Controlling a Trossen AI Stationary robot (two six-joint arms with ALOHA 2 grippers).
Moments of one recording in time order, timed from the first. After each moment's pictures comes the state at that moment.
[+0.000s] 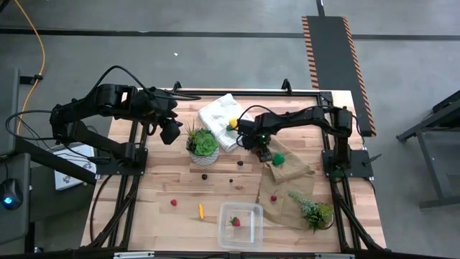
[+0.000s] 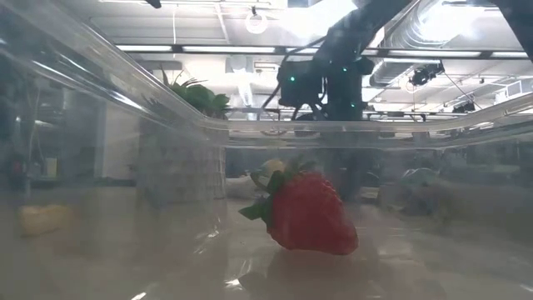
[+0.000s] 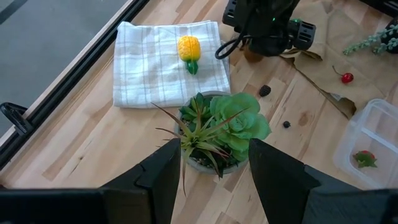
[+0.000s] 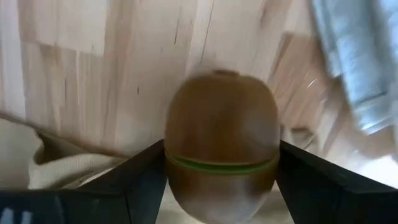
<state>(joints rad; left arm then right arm) 0.18 1.22 1.63 -1.39 -0.23 -0.44 -0.21 1.95 1.29 -0.86 -0.06 -0.42</state>
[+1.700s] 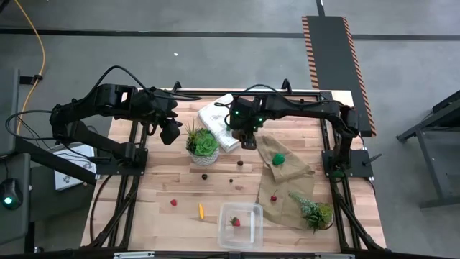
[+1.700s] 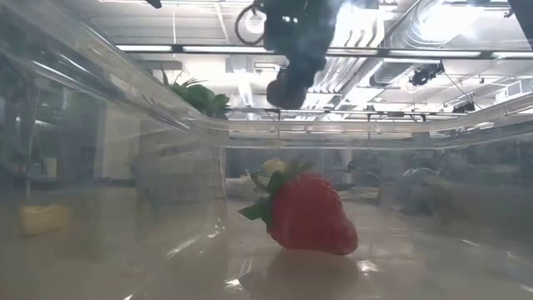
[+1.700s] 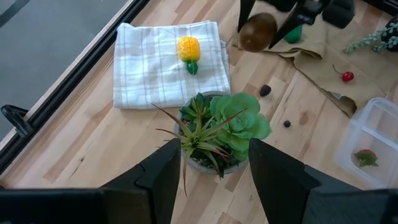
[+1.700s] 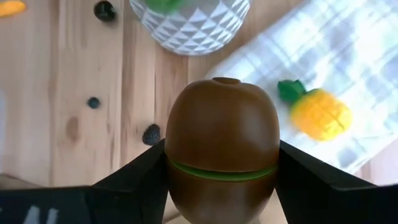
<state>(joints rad) 0.18 1.22 1.63 -1.39 -0.23 -0.43 -0.21 1.87 1.72 -1.01 -0.12 -0.21</state>
